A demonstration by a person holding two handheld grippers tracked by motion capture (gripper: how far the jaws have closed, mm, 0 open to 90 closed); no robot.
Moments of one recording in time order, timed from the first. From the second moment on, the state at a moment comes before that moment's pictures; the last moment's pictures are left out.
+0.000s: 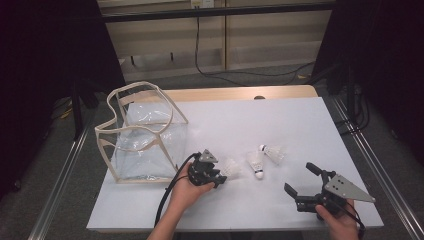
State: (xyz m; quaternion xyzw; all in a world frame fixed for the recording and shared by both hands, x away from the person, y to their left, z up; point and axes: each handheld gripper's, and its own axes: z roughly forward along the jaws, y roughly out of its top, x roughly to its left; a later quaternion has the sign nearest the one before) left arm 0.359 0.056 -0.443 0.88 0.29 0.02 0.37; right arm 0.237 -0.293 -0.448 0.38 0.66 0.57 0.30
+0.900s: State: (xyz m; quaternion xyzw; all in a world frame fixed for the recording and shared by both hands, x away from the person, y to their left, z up) left arm 0.364 0.053 -0.411 0.88 0.30 -0.04 0.37; right arm 0.237 -0.293 -0.449 0.38 0.66 0.57 0.30
